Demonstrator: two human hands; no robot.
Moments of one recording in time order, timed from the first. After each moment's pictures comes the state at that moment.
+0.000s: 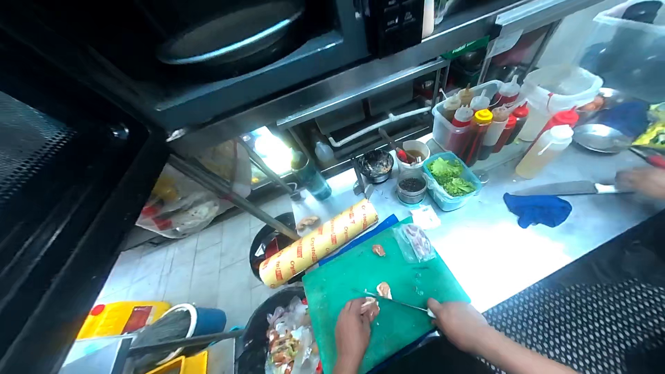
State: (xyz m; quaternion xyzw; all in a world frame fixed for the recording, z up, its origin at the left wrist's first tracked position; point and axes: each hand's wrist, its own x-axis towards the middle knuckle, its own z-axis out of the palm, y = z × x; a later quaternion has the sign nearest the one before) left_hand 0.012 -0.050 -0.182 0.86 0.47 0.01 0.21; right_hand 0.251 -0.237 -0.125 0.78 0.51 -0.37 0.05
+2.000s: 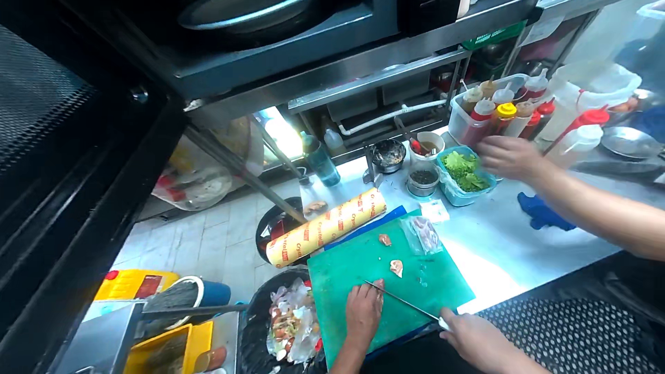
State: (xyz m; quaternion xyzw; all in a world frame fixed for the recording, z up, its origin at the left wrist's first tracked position) left_hand 0.019 -0.061 -0.216 0.92 0.34 0.18 0.07; right_hand 0.235 -0.272 -0.100 0.77 0.49 -0.40 0.03
